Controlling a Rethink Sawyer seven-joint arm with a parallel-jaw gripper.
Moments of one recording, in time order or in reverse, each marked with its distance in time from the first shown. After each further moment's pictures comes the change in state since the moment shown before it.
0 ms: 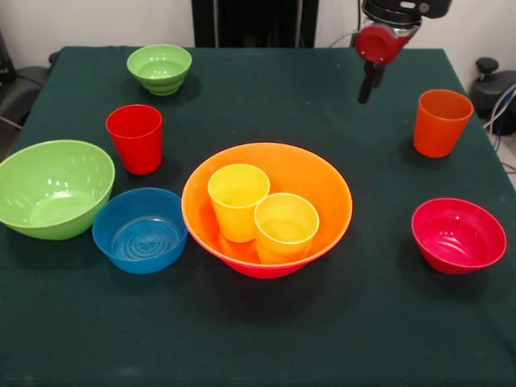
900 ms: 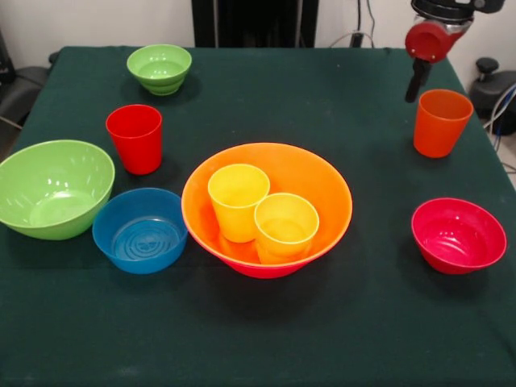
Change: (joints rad) arm 0.110 0.015 -0.053 -0.074 0.139 0.086 0.000
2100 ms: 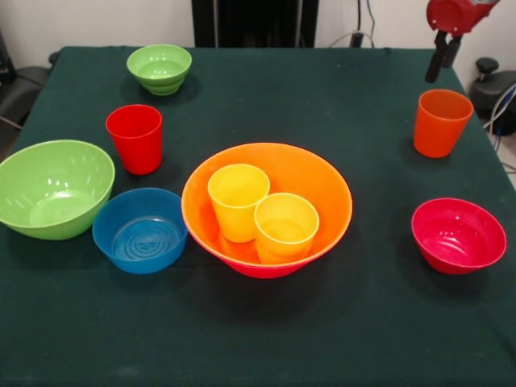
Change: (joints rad) arm 0.136 0.063 -0.190 -0.137 0.167 0.184 0.074
